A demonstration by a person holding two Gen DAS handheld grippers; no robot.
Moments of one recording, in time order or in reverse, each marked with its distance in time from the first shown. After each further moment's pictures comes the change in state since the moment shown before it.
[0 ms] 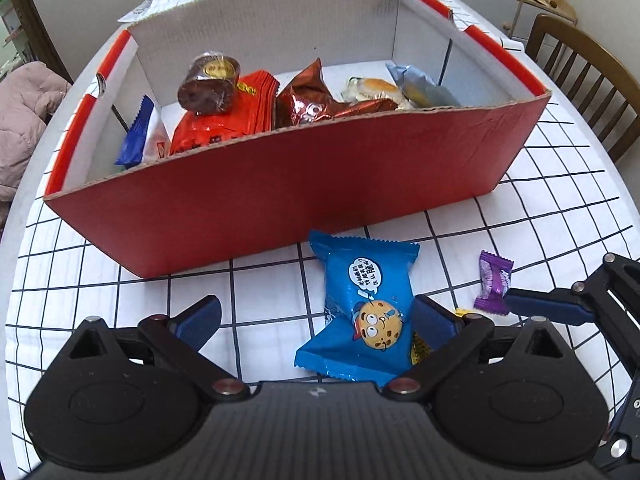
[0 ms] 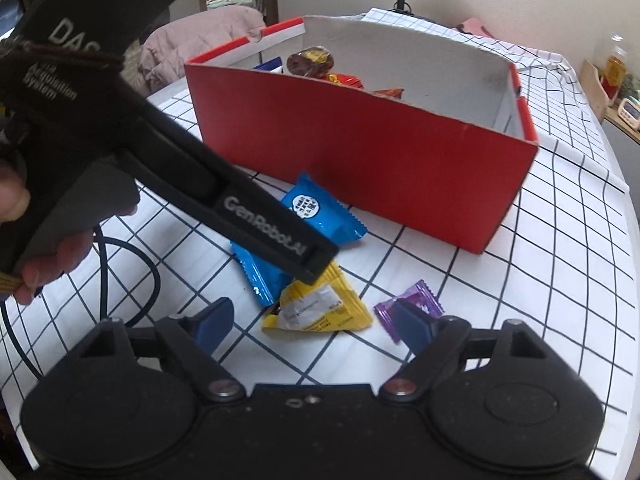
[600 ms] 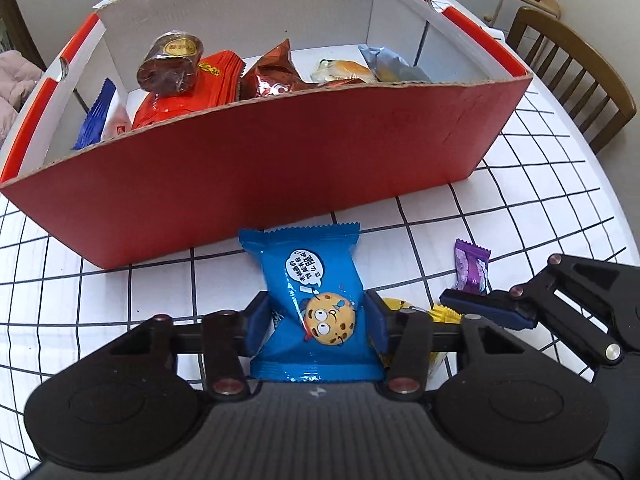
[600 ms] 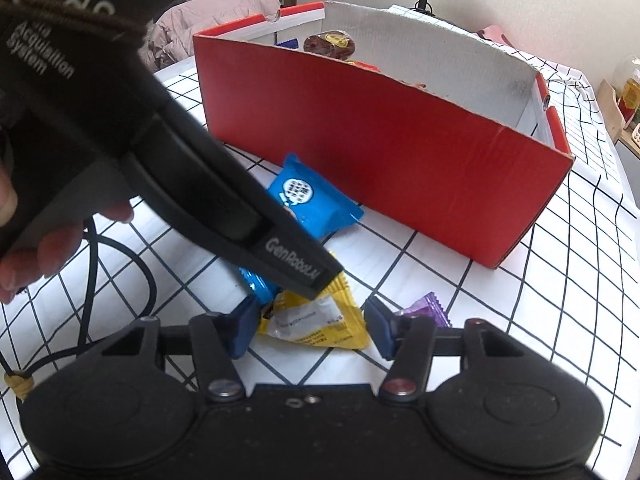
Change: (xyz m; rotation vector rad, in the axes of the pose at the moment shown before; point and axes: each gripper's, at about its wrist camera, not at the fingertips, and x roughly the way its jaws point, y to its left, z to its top) left arm 0.009 -0.006 -0.002 0.000 0.029 -0.087; right arm 0.016 0.009 0.000 -0.069 0.014 -0.013
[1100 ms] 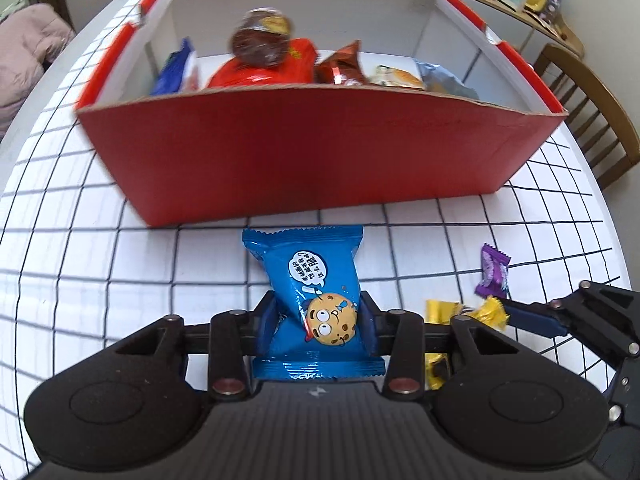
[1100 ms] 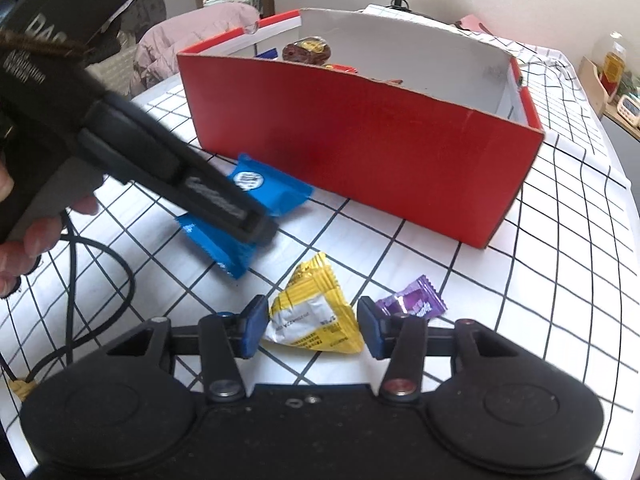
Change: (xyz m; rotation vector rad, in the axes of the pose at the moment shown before) left arm -0.012 0.043 -0.016 -0.143 -0.007 -0.025; right arm -0.012 -0.013 -0.008 0.108 -0.021 0.004
